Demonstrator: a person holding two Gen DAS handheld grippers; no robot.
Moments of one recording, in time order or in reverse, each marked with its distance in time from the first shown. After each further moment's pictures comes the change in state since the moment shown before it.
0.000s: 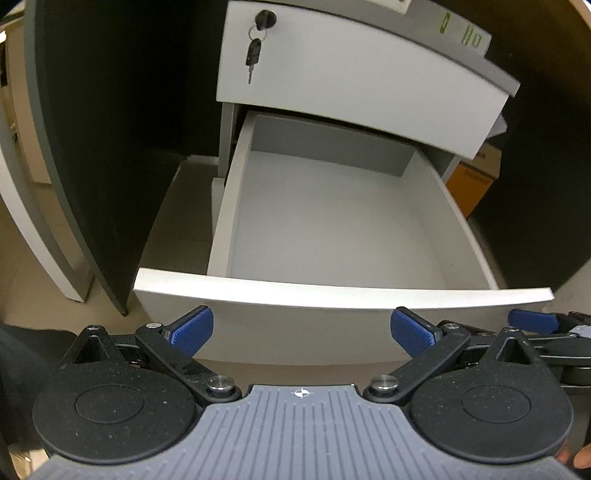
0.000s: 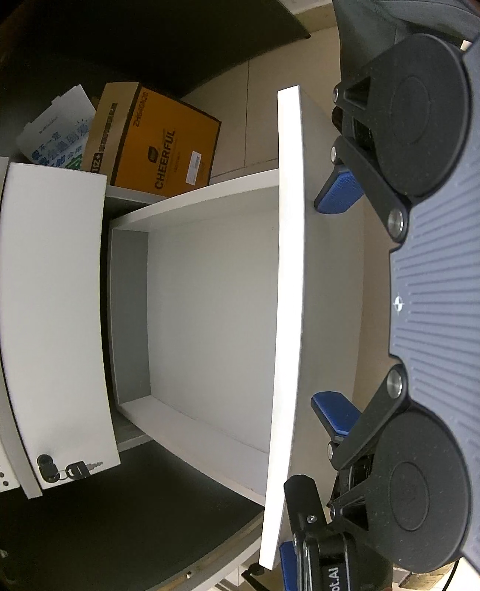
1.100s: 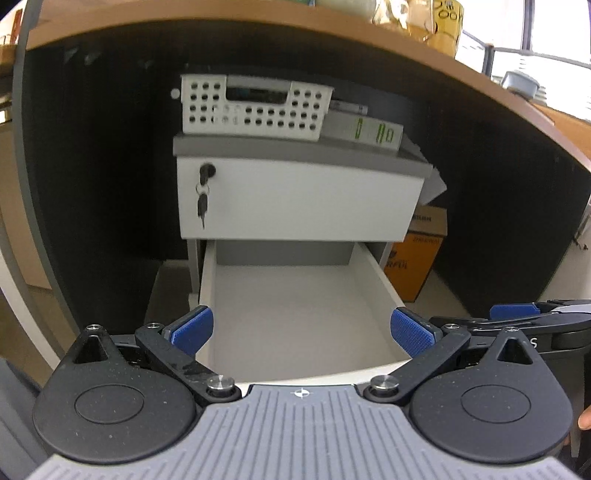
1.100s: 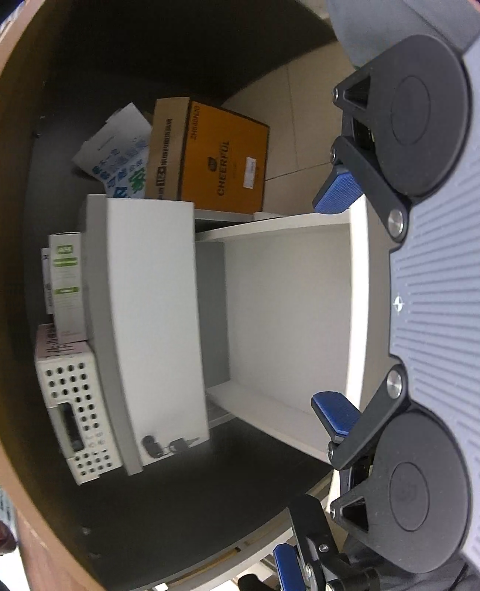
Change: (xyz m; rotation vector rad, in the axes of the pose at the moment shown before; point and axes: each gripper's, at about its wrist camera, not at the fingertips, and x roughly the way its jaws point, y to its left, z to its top) left arm -0.102 -0.038 0.025 0.139 -0.270 -0.081; right arm -0.091 -0.029 0.024 0.020 -0.167 0.059
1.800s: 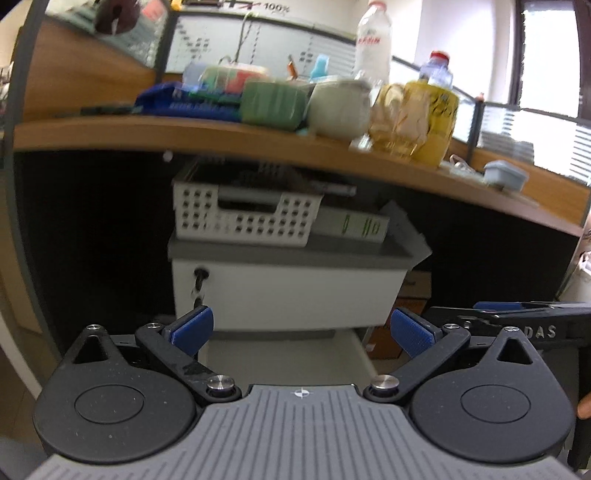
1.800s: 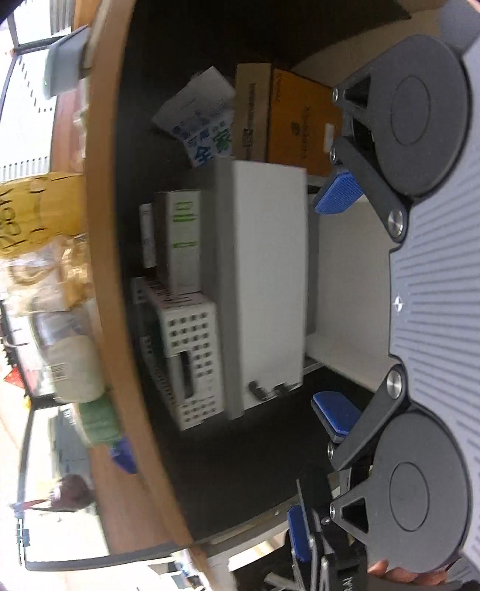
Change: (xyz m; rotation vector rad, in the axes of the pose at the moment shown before) left arm -0.034 0.001 0.092 -0.014 -0.128 -0.035; right arm -0.054 0.000 0.087 -0.050 -0.178 0.148
